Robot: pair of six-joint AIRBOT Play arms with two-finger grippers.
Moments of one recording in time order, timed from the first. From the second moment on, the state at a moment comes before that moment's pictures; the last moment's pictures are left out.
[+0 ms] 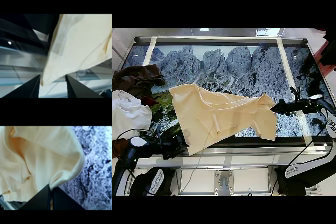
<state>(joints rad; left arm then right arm) 0.30 -0.72 0.17 0.88 -1.20 -1.50 -0.45 -1.71 1.09 -0.72 1.31 0.97</state>
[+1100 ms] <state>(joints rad) 0.30 -0.72 0.05 0.59 -1.00 -1.39 -0.45 -1.70 1.09 -0.61 1.32 0.92</state>
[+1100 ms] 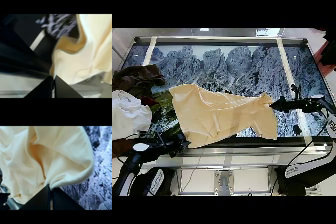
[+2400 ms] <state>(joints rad) 0.30 -0.70 1.71 0.50 -0.91 -1.03 -0.91 -0.70 1.80 -0.34 1.15 0.92</state>
